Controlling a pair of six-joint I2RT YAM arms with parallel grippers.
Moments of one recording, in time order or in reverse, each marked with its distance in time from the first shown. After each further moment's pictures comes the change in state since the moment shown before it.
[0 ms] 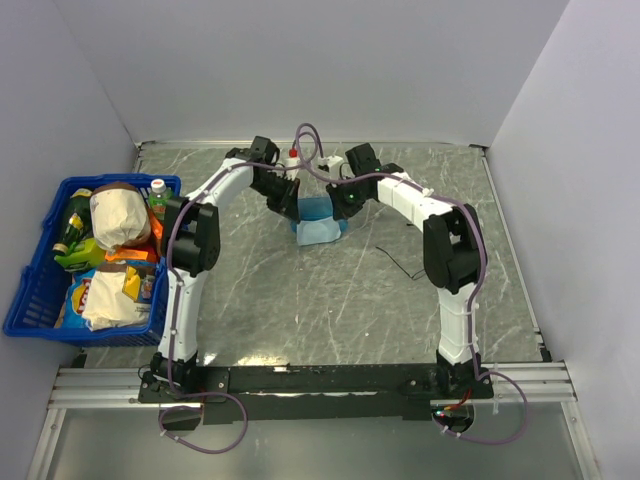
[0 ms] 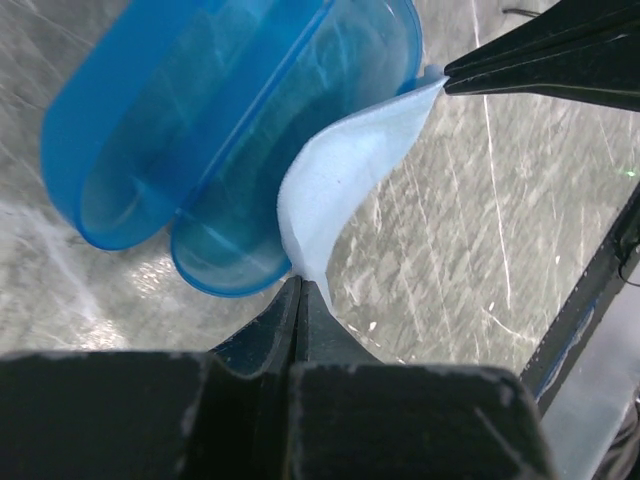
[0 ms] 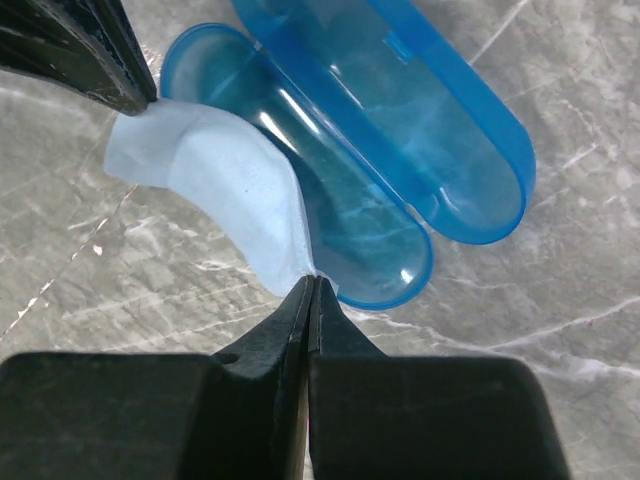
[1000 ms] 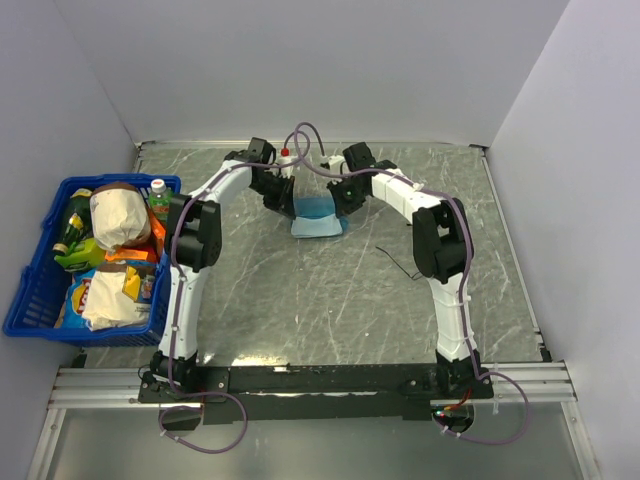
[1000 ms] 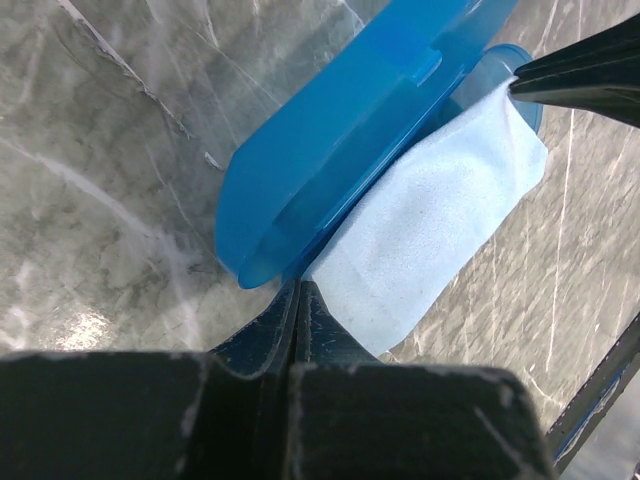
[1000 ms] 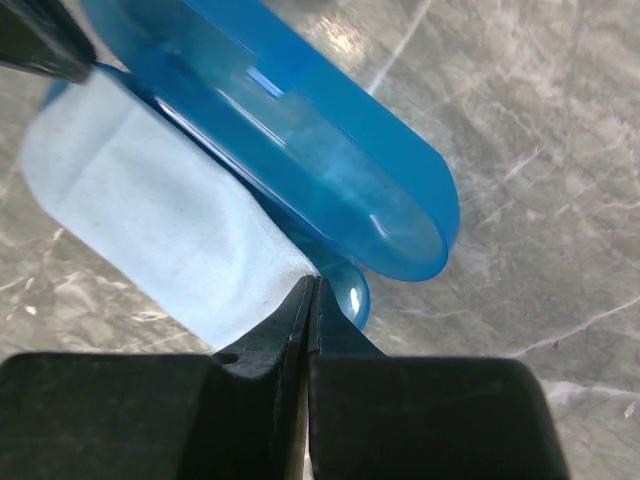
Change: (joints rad) left arm 0.031 0.080 0.039 0.104 -0.090 -0.109; right arm -0.019 0.143 0.139 -0.035 0.078 0.064
